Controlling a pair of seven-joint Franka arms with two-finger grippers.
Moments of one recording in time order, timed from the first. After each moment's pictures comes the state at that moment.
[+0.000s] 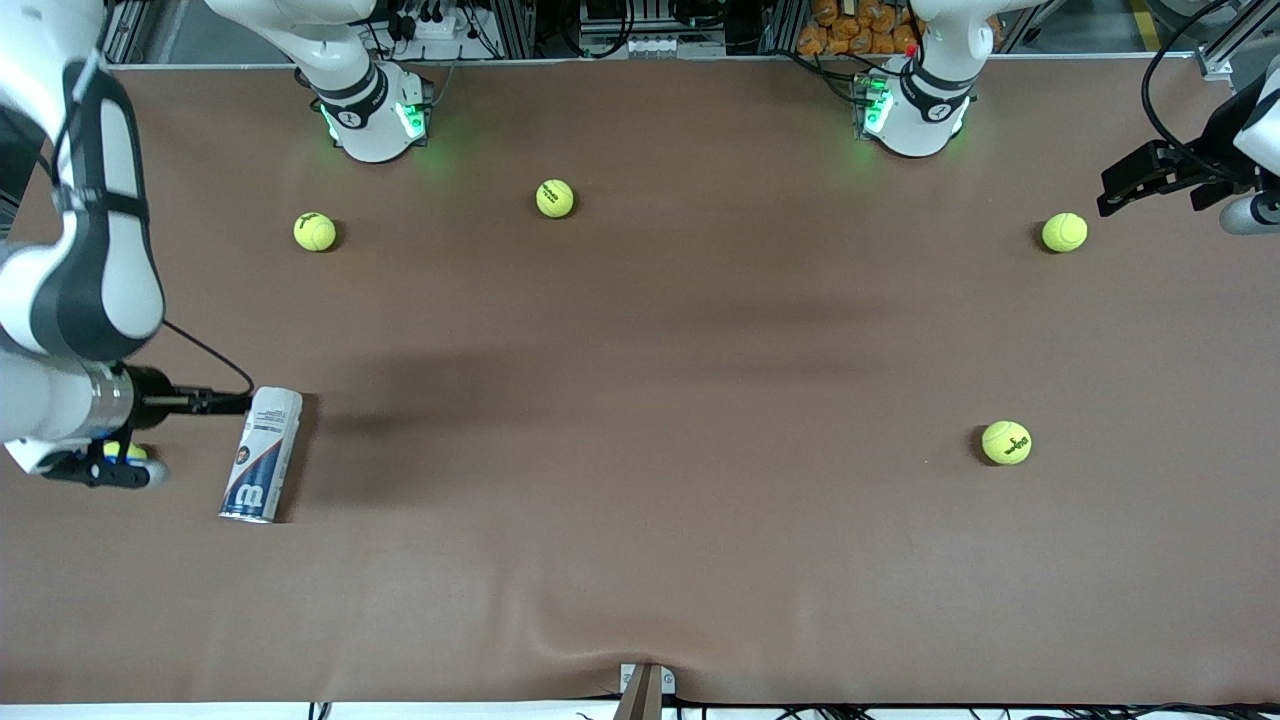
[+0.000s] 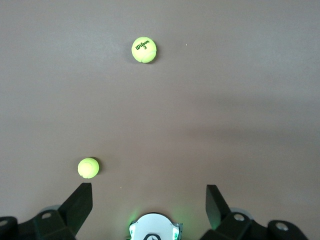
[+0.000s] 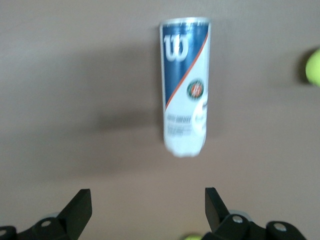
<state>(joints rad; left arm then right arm) 0.23 -0.08 -0.26 -1.57 0.00 1.40 -0.08 -0.04 0.53 -0.06 -1.41 0.05 1.69 -0.01</state>
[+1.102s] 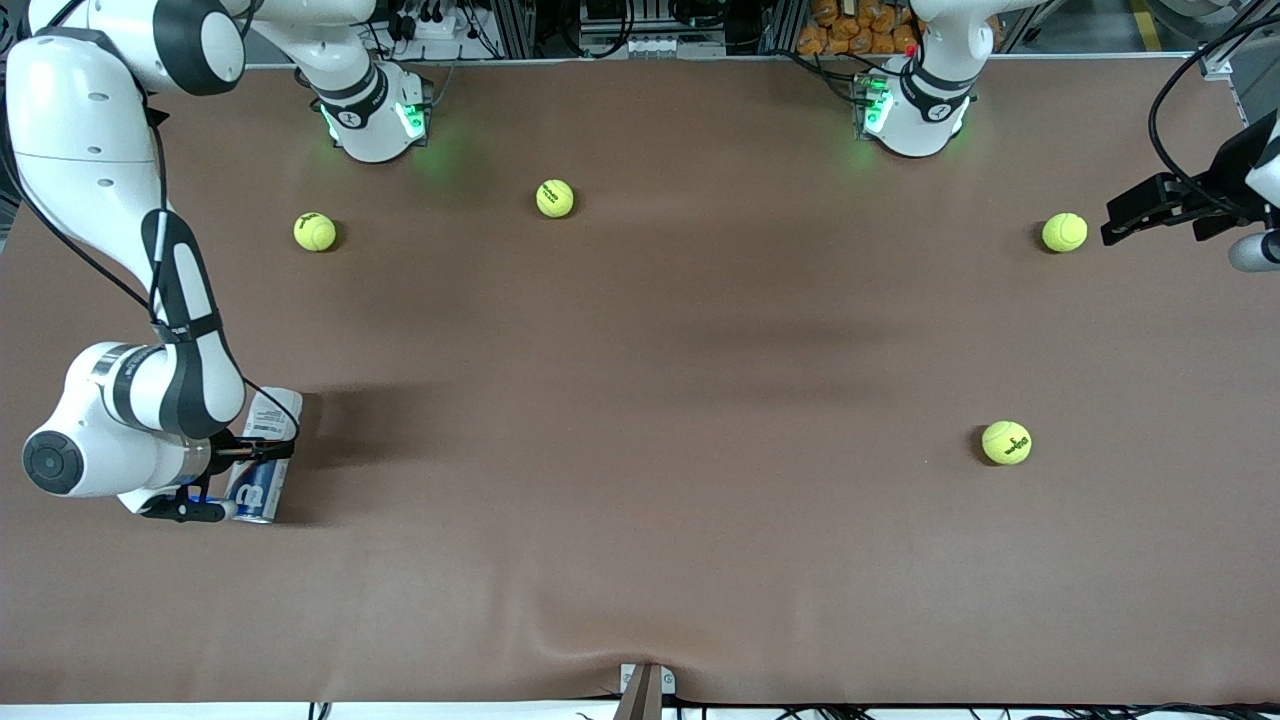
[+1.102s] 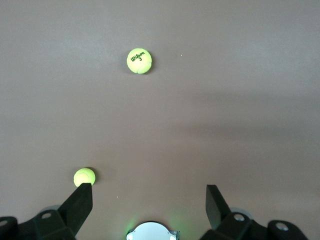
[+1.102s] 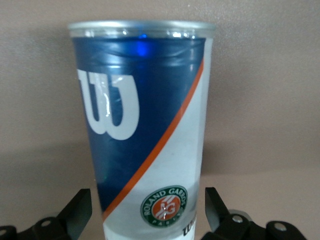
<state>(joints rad) 0.23 0.01 -0.28 -1.49 0.00 1.41 -0.08 -0.09 0.78 -0.07 -1.47 0.05 1.98 -0.10</state>
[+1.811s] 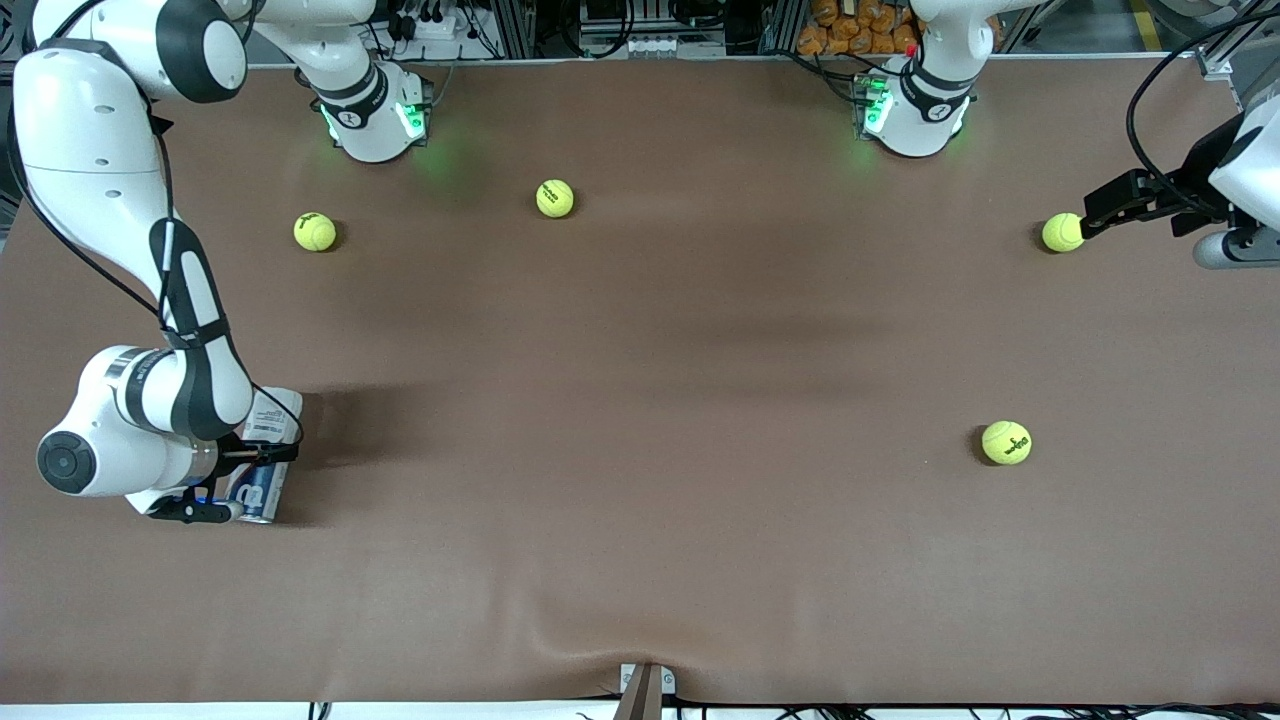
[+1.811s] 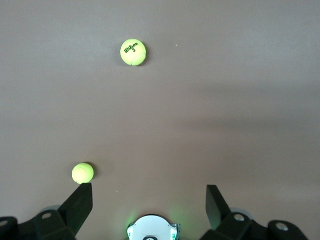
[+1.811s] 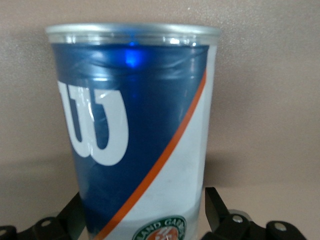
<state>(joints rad) 0.23 0.00 -0.30 -1.52 -0.01 1.39 -0.08 -0.09 0.80 -0.07 -1.48 0.05 2.03 -0.11</state>
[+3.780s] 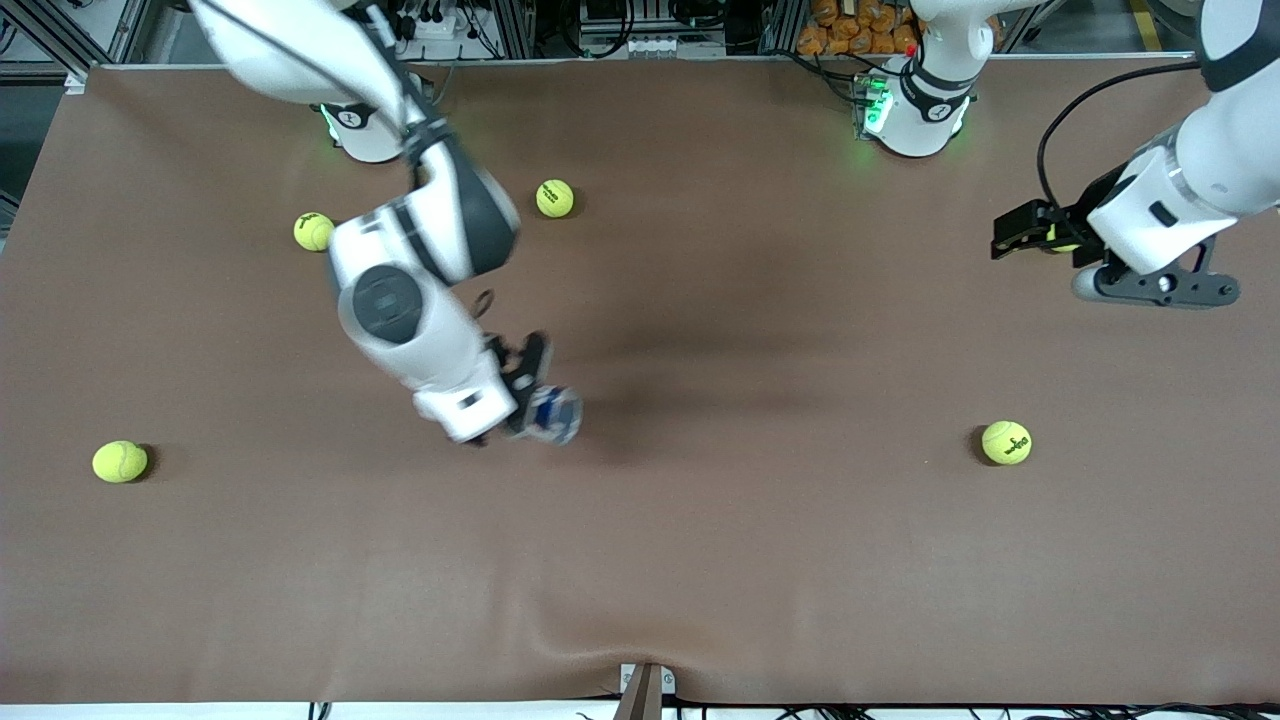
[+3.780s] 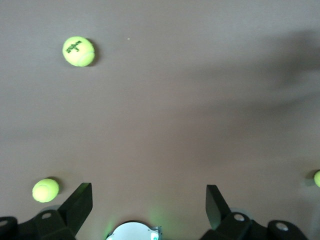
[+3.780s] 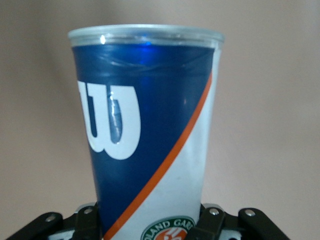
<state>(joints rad) 0.23 0.06 -0.39 -1.60 -0.10 1.48 -0.08 0.56 0.54 -0.03 -1.44 0.05 2.00 -0.91</state>
